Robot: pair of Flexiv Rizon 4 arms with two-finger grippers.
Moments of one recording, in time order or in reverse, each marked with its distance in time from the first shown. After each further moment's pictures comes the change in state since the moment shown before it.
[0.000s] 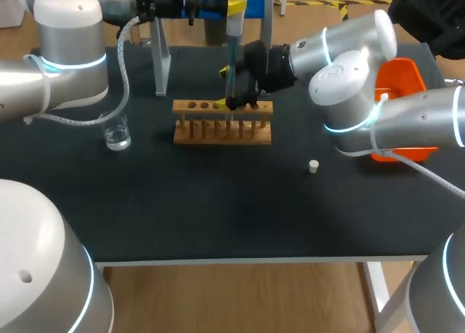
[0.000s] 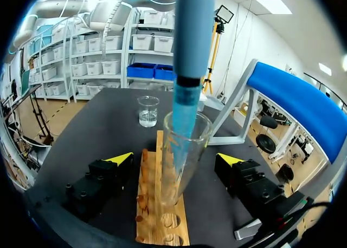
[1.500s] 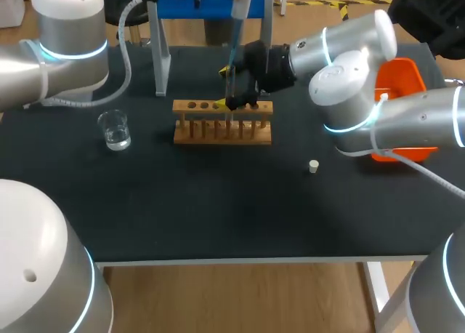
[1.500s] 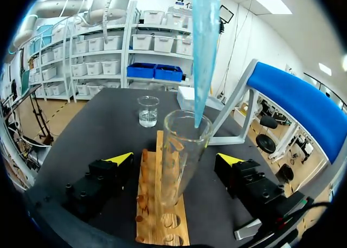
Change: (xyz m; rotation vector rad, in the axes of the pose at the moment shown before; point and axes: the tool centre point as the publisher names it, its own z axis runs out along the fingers) left arm 0.011 -0.047 0.009 -0.047 -0.005 0.075; right arm 0.000 0.000 0.000 0.000 0.000 0.000
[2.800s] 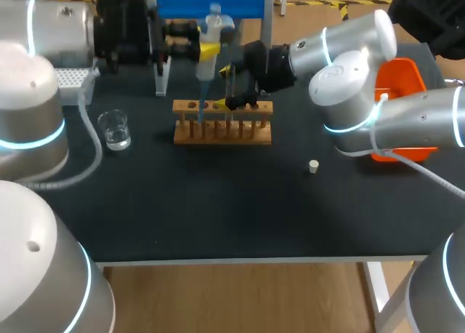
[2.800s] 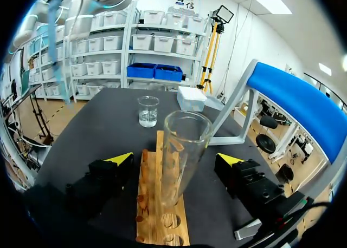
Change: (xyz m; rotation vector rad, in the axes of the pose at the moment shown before) left arm 0.125 0.034 -0.059 -0.015 -0.096 -0.088; right arm 0.000 0.000 0.000 0.000 0.000 0.000
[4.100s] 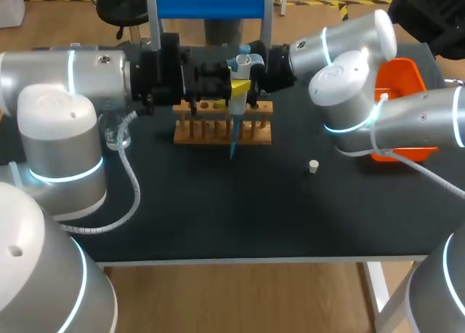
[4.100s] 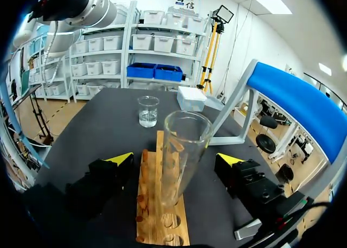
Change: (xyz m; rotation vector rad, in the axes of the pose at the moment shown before) left arm 0.038 0.034 0.050 0.067 0.002 -0.067; right arm 0.000 0.000 0.000 0.000 0.000 0.000
